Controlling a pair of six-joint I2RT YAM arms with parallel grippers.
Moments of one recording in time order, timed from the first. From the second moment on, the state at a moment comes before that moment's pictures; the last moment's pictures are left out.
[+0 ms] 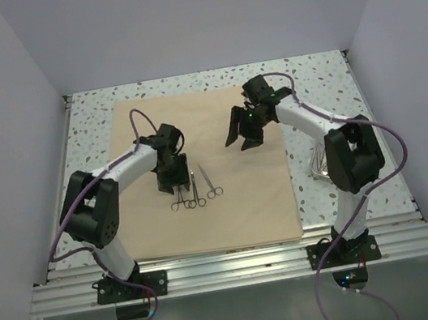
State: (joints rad) left arm -0.45 1.74 1.14 -0.75 0.07 -0.50; right arm 0.42 1.91 1.48 -0.68 -0.35 0.70
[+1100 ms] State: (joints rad) left arm -0.52 1.78 1.11 -0.75 -0.07 -0.54; right arm 0.56 1.97 1.50 -0.63 -0.43 0.74
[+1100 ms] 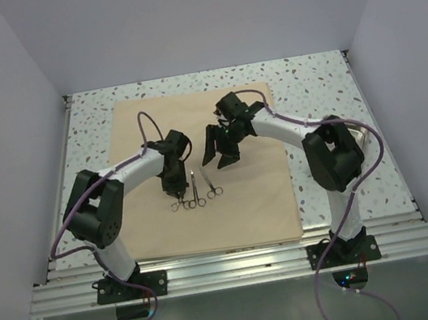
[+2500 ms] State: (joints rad) left arm -0.52 1.62 1.08 -0.72 0.08 -0.54; right arm 0.74 2.27 1.67 -0.41 -0.54 1.00
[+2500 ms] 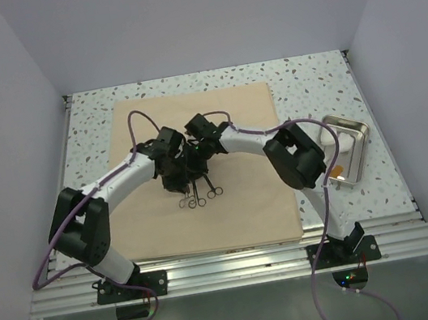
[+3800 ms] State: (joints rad) left arm -0.41 1.72 1.14 -0.66 0.17 -0.49; right arm -0.12 2.03 1.62 -1.23 0.53 0.46
